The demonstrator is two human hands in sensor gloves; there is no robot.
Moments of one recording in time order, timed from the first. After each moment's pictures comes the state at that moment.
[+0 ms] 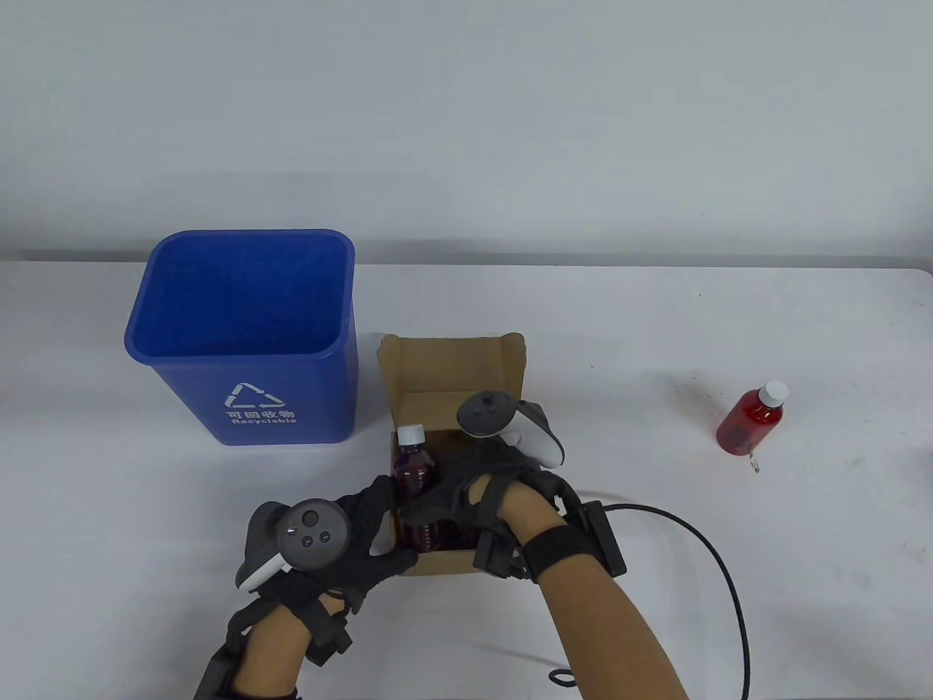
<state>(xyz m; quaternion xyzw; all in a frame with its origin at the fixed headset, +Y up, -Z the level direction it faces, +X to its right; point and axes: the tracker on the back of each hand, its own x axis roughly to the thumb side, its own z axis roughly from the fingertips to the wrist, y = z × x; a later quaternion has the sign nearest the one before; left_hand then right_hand) -0.179 -0.710 -0.268 -0.04 -0.22 0.27 0.94 0.020 -0.697 -0.363 0.16 0.42 0.81 0.37</state>
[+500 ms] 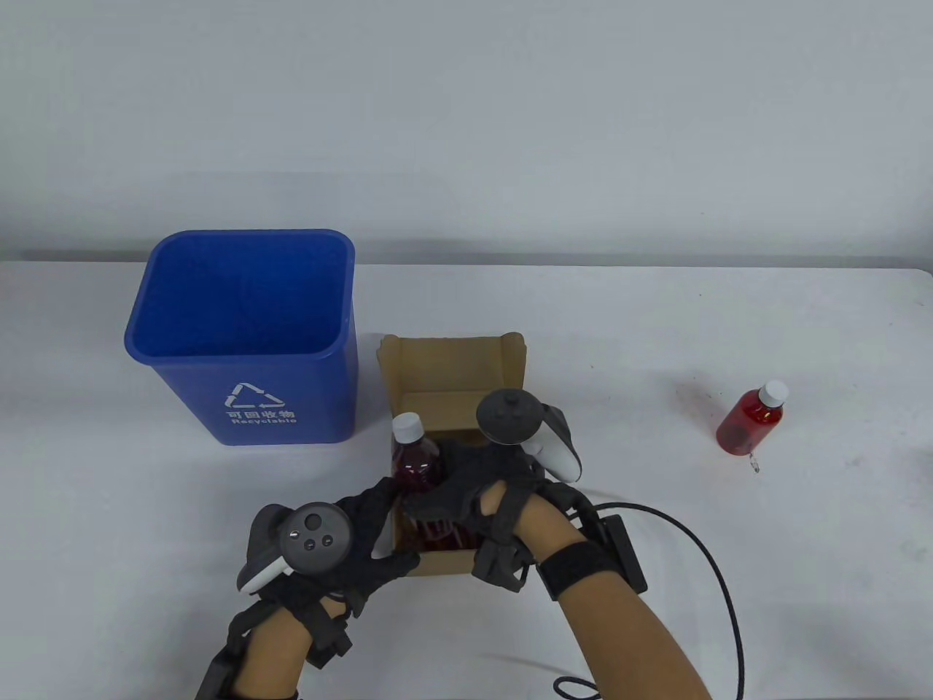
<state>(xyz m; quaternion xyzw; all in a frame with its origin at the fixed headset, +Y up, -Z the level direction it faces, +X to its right) -0.177 -0.711 -0.266 -0.04 -0.23 0.26 0.94 0.039 -0.658 -0.352 0.20 0.29 0.82 0.45</state>
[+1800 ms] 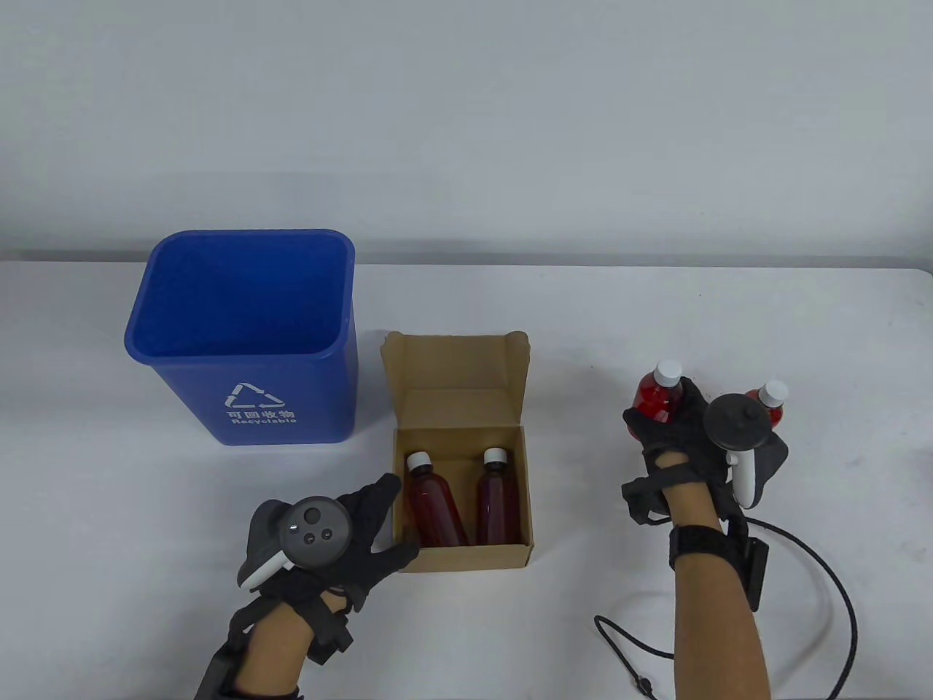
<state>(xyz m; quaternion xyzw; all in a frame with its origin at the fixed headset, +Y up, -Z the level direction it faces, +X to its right) -0.179 -0.710 -0.270 -0.05 -0.22 0.27 0.94 0.285 -0.726 -0.402 -0.15 -0.05 0.89 0.43</state>
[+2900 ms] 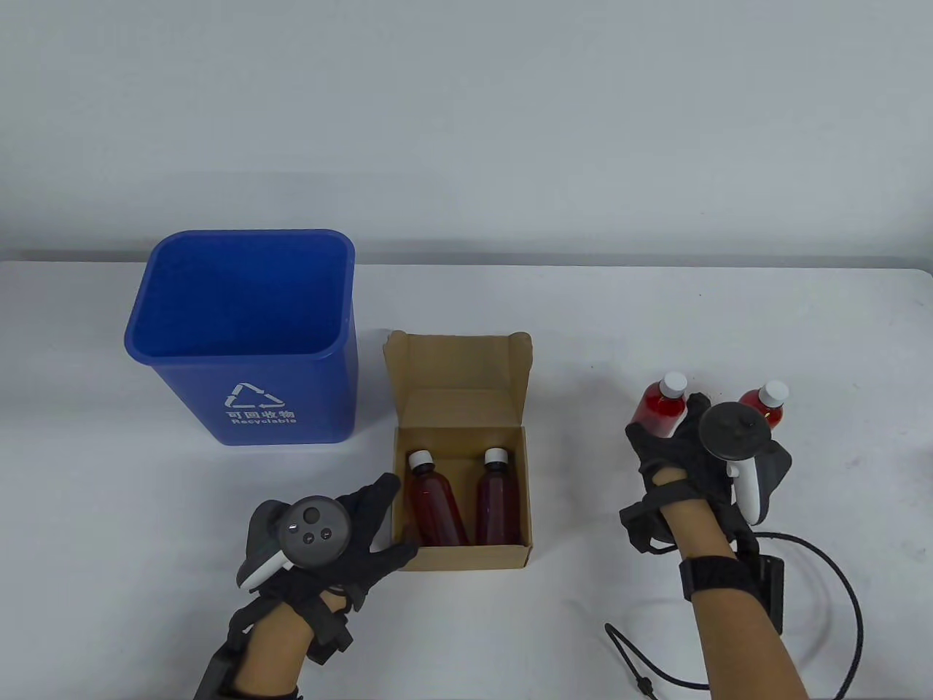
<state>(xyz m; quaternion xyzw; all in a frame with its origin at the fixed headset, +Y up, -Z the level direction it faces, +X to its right) -0.180 -0.711 -0.271 -0.05 -0.21 0.27 0.94 0.256 -0.669 -0.359 -0.14 -0.03 0.90 0.40</state>
